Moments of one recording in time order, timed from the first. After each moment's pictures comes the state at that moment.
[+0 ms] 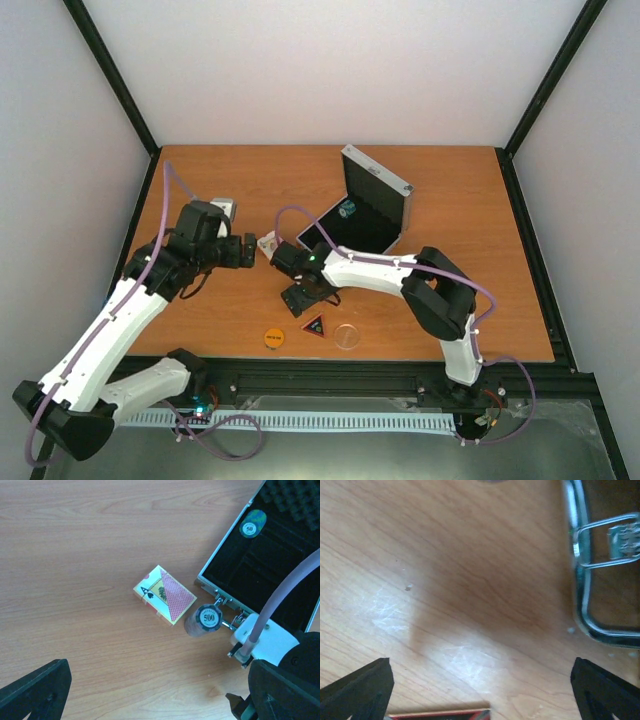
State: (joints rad) left arm -0.49 0.96 1.07 -0.92 -0.17 -0.34; right arm 1.05 1.99 1.42 -0.81 0.08 0.41
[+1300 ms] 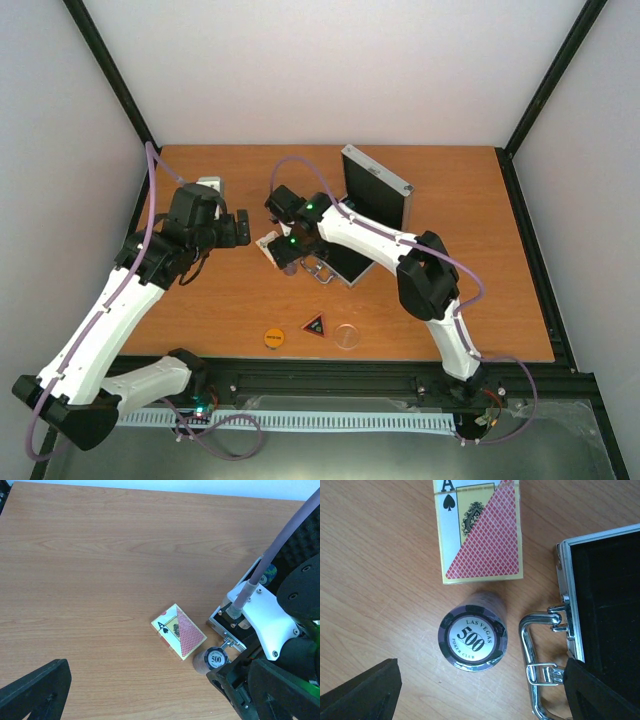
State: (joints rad) left arm -0.48 1.03 1.24 -0.94 -0.30 -0.41; right arm 0.90 2.15 1.91 -0.99 -0.04 0.30
